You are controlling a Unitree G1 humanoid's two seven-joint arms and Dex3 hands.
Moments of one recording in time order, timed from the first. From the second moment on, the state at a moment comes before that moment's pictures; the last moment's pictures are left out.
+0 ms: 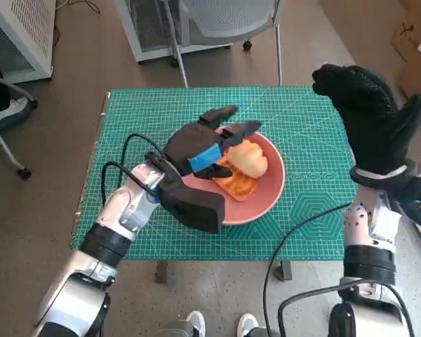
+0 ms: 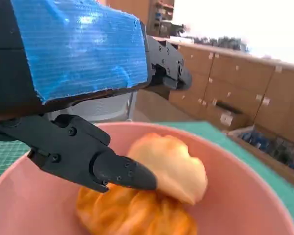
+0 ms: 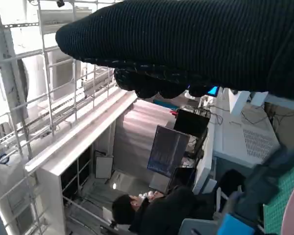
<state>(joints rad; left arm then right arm) -0.79 0.33 -0.37 0.58 0.58 -0.34 -0.03 -0.75 -0.19 -0.29 0.63 0.50 -0.58 0.79</state>
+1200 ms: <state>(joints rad) -0.62 0.06 0.07 0.23 -0.26 -0.24 -0.22 -0.77 -0.20 -0.29 0.63 0.51 -0.55 0.80</state>
